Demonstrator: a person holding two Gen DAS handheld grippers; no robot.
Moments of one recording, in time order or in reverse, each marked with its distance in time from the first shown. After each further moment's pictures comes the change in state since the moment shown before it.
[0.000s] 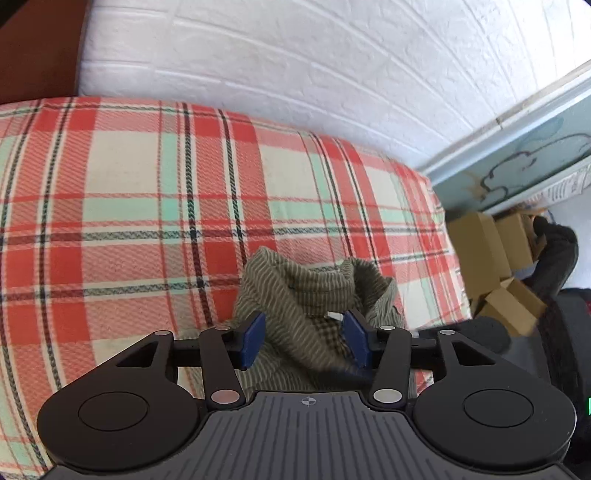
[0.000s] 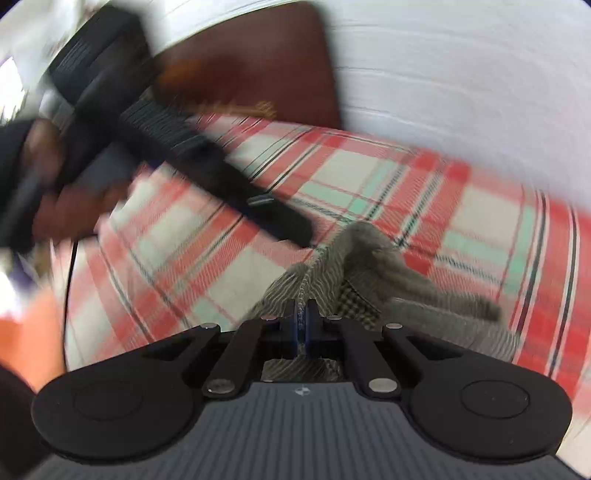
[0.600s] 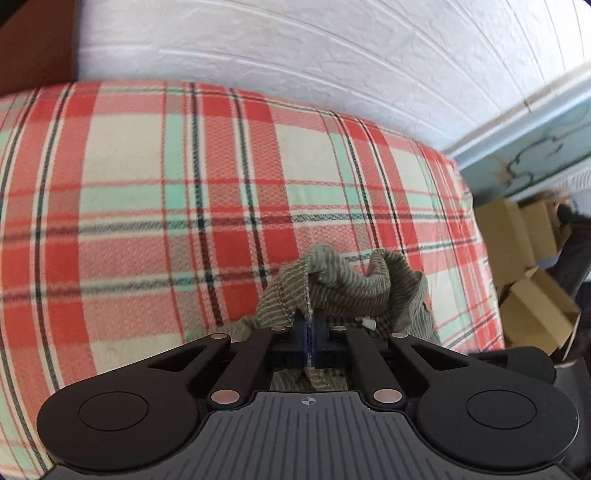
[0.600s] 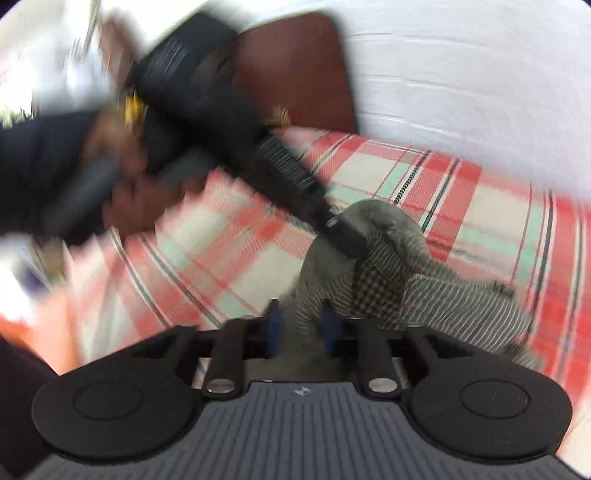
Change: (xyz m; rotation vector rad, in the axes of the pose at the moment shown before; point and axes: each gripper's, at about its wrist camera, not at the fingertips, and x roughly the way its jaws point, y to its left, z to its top) left arm 0.021 0.002 -0.002 -0.037 0.034 0.036; right arm -0.024 -0.015 -0.014 0.222 -0.082 0.126
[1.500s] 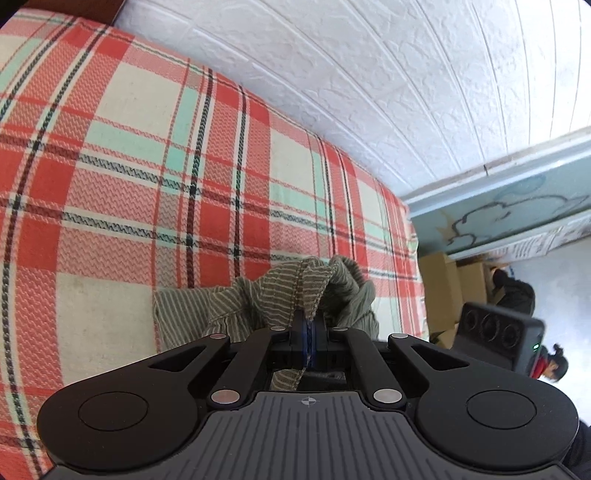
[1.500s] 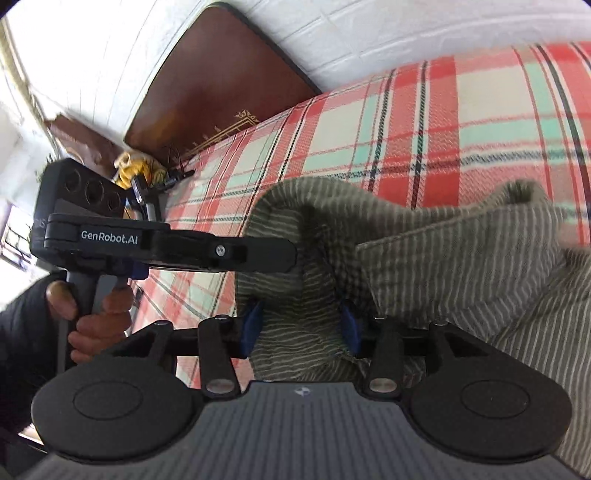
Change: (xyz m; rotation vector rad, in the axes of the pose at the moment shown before) left arm -0.009 0.036 -0.043 -0.174 -0.120 -0.244; right arm 0.047 -0.052 -0.009 0.355 0.086 0.150
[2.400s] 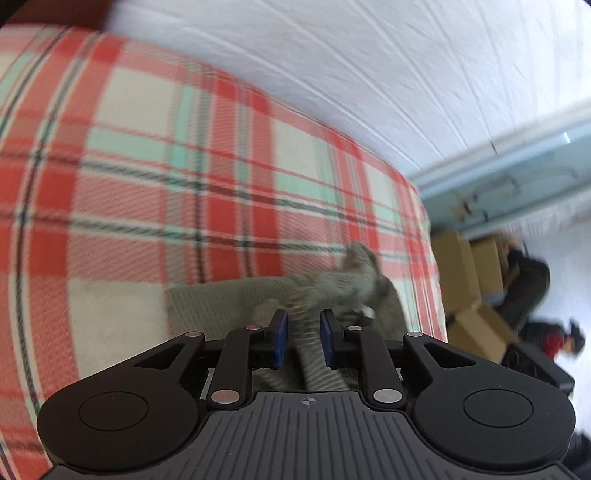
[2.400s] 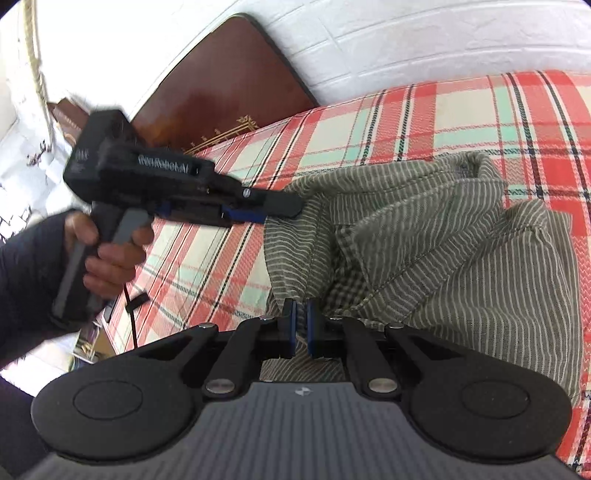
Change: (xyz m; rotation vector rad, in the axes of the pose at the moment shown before) left arm 0.001 -0.014 0.005 0.107 0.077 0.054; right arm -0.033 0.018 -0.053 -0.116 -0.097 -0.110
